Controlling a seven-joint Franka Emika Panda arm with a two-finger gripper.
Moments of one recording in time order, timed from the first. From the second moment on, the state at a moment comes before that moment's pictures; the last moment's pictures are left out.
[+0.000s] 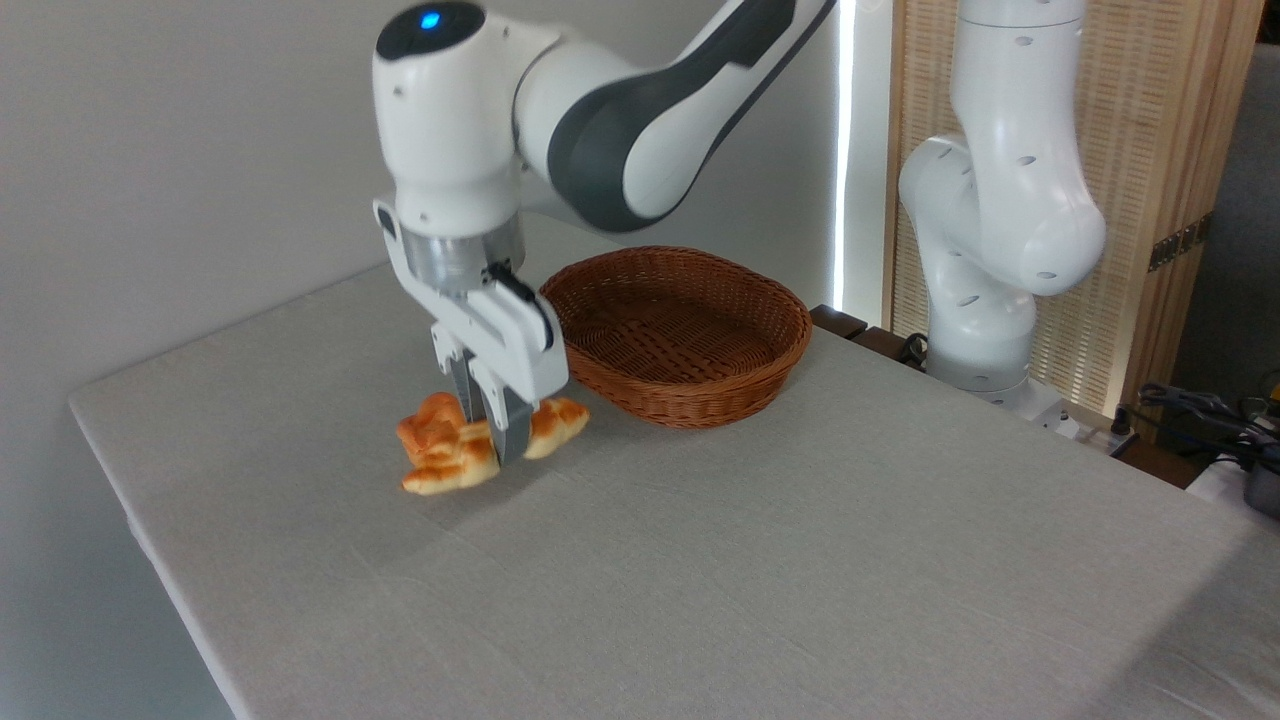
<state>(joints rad) -0.38 -0.01 0.21 -2.03 -0.20 2.04 0.70</state>
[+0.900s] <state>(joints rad) -0.39 0.04 0.21 -2.02 -0.16 2.05 0.70</state>
